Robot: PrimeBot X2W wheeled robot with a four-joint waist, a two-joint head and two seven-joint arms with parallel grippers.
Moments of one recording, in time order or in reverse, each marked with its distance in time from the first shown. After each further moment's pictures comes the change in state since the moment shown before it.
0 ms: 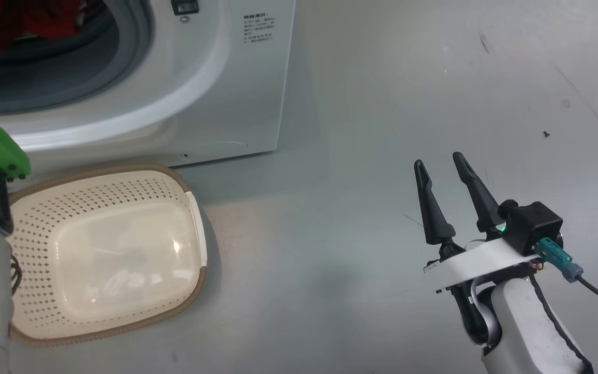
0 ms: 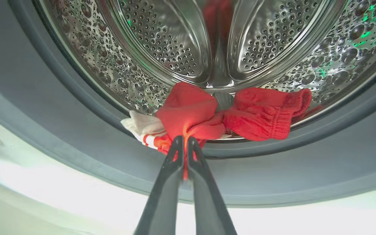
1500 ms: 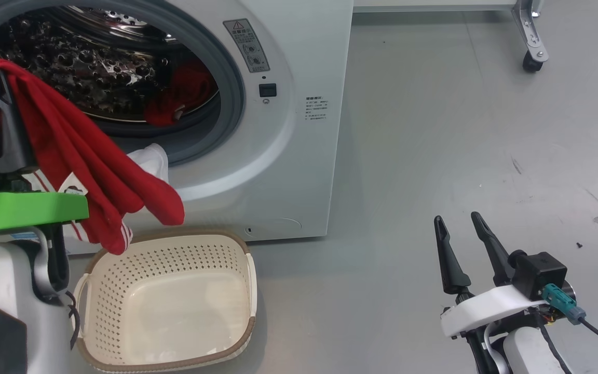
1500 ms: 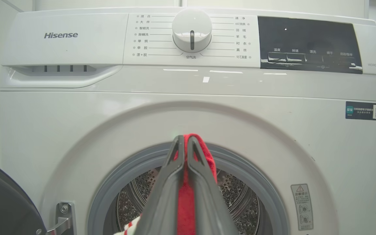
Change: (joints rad) left arm 0.436 -0.162 0.054 -0.817 0.006 -0.103 -0.025; right arm 0.150 -0.009 -0.047 0.041 -0.006 0.021 0.000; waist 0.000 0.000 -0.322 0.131
